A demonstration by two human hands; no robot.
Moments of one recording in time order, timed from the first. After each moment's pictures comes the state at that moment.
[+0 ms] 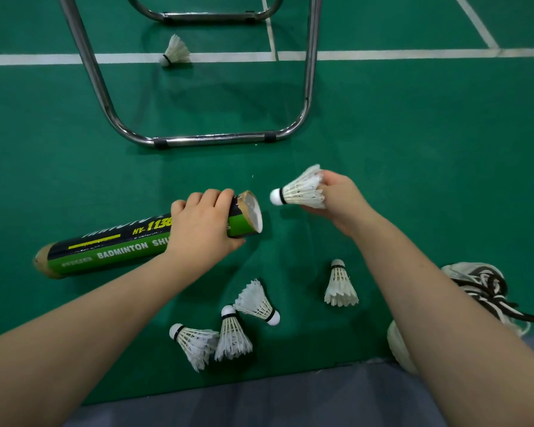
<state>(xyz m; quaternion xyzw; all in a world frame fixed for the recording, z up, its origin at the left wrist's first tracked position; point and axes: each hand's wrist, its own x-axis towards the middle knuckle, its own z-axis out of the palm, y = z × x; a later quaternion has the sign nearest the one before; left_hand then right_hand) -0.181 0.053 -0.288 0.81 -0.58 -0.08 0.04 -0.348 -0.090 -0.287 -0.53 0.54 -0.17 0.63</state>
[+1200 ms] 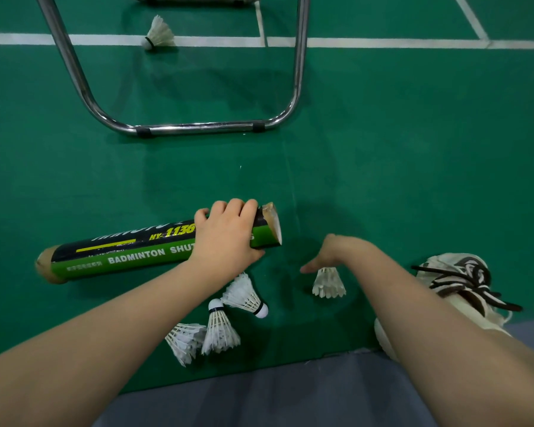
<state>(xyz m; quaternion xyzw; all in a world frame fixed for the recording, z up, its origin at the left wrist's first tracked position) -0.227 0.046 -0.305 0.78 -0.61 -0.12 0.03 -0.393 -0.064 -0.331 -0.66 0.55 0.42 0.28</state>
